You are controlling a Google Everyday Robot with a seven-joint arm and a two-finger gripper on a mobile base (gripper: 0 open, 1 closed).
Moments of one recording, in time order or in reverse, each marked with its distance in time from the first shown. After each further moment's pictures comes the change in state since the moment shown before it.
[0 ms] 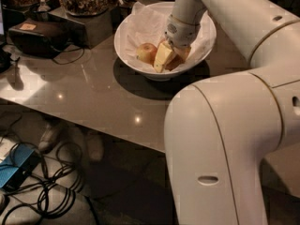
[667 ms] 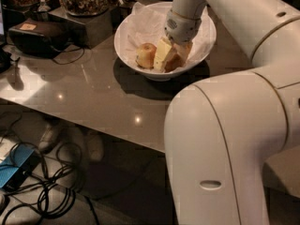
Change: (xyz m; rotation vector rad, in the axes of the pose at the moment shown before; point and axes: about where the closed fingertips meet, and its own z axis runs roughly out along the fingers) arm 0.006 0.010 -0.016 0.014 0.015 -0.004
